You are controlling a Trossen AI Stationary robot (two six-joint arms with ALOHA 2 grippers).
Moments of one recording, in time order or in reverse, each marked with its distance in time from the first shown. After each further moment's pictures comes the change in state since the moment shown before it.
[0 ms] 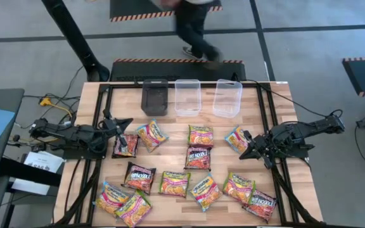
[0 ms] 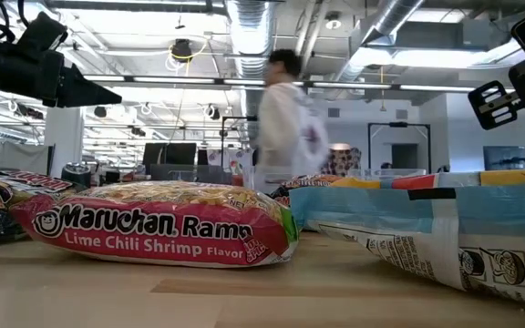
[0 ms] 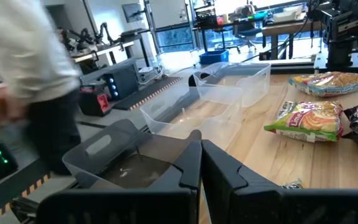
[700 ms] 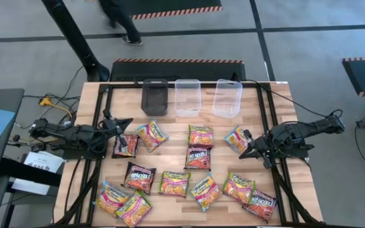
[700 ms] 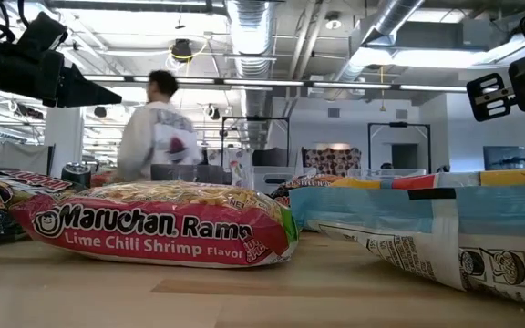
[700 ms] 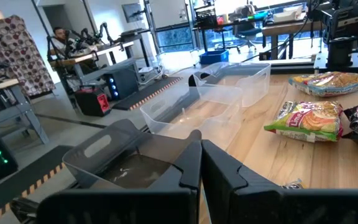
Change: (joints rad) left arm 0.000 0.000 0.000 0.000 0.000 0.000; right arm 0.000 0.000 0.000 0.000 0.016 -0.157
